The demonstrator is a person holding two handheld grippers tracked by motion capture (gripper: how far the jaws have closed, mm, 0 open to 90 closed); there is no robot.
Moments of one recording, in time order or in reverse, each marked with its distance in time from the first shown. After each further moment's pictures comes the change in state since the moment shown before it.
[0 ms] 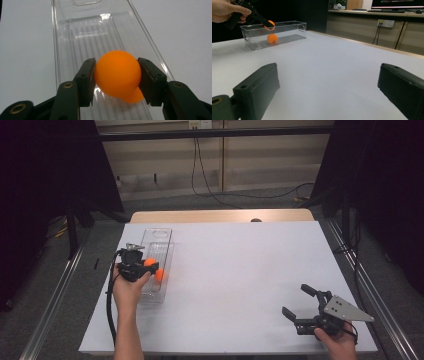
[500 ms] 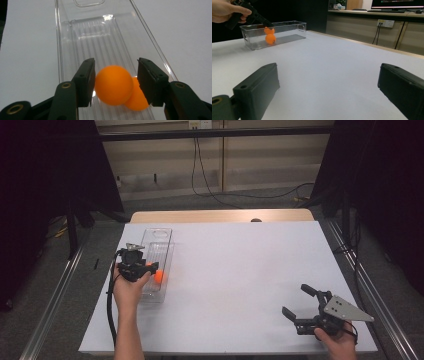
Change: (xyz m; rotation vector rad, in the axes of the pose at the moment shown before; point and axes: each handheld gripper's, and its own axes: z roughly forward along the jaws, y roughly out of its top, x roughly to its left) left arm -0.001 0.001 0.001 -0.010 0.018 0.006; right arm 0.000 0.000 0.000 0.000 -0.001 0.001
